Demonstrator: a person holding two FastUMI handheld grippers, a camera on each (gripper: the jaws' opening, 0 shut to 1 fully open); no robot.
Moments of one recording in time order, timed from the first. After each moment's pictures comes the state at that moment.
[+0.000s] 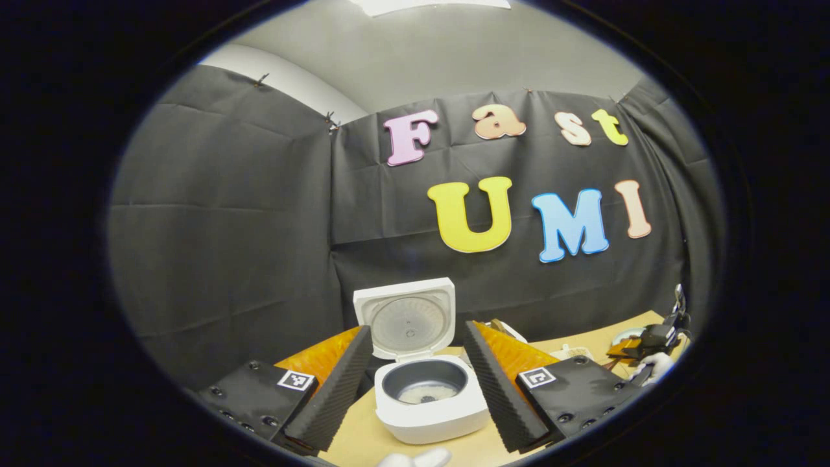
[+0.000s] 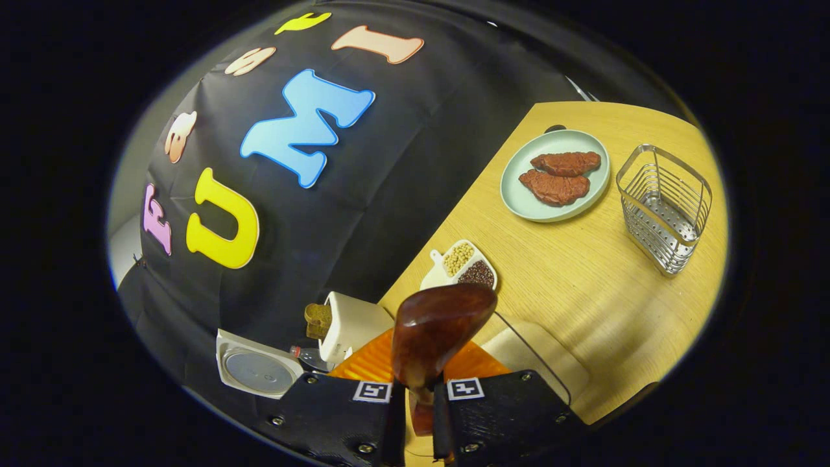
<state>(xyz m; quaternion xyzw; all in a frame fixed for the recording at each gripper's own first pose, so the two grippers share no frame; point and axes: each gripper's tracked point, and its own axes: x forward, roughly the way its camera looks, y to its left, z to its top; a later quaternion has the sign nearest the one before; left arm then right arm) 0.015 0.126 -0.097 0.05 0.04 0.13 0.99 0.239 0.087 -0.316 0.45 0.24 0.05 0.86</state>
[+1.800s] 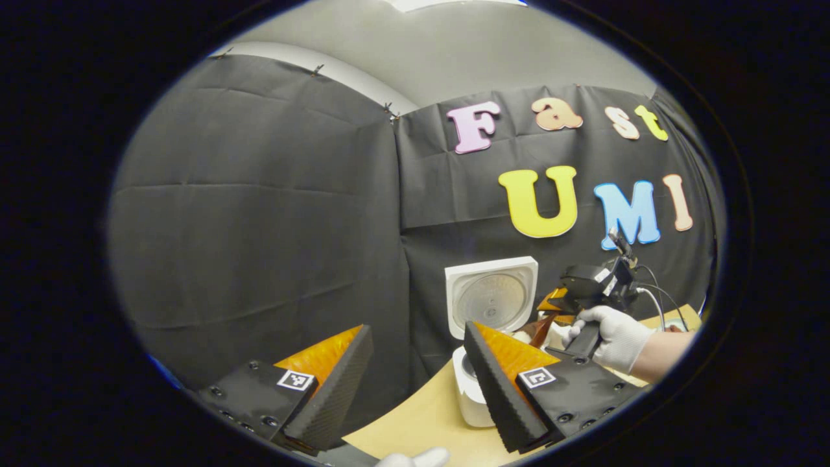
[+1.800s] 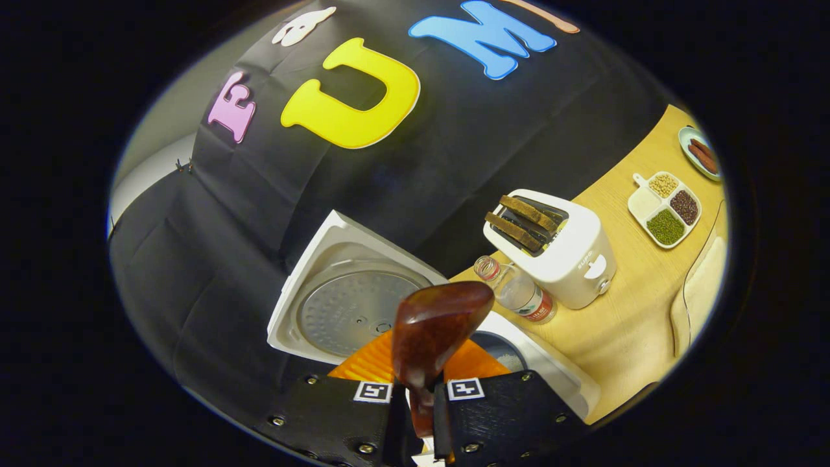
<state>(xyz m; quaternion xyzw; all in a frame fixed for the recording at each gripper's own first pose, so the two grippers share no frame) -0.066 0.252 -0.131 0.04 0.06 0.25 0.97 0.236 0.462 -0.204 0.36 0.27 0.23 0.86</state>
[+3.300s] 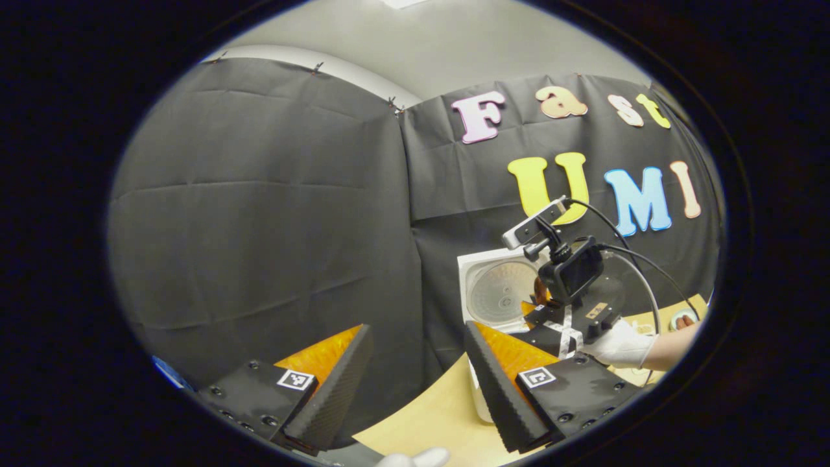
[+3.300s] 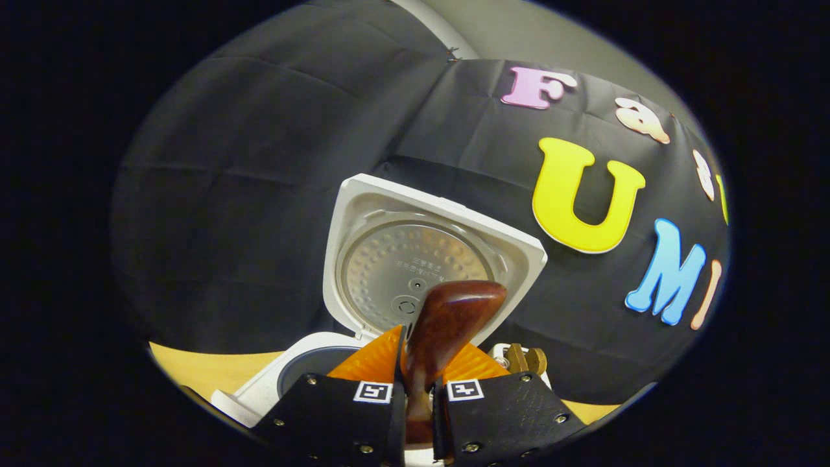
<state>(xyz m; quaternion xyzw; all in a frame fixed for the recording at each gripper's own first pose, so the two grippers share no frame) -0.063 0.261 -0.146 0.06 0.07 0.27 0.96 0.206 0.522 -0.197 -0.23 -0.01 0.33 0.92</state>
